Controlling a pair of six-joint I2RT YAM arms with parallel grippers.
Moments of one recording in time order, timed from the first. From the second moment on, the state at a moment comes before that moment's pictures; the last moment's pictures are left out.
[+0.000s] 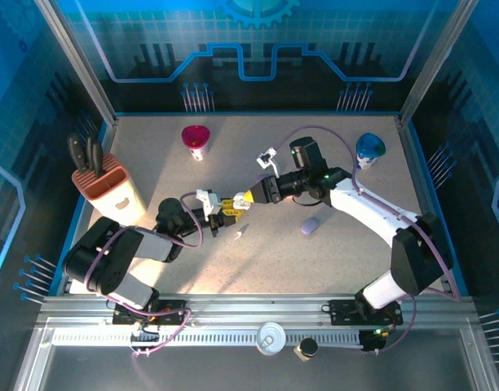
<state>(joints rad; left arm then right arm) -0.37 1.53 0.30 1.28 0.85 -0.05 0.53 1.53 1.13 -0.27 -1.00 0.38</state>
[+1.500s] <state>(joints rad) -0.36 1.56 0.30 1.28 0.80 0.03 0.53 1.61 1.19 -0.36 -0.97 0.40</state>
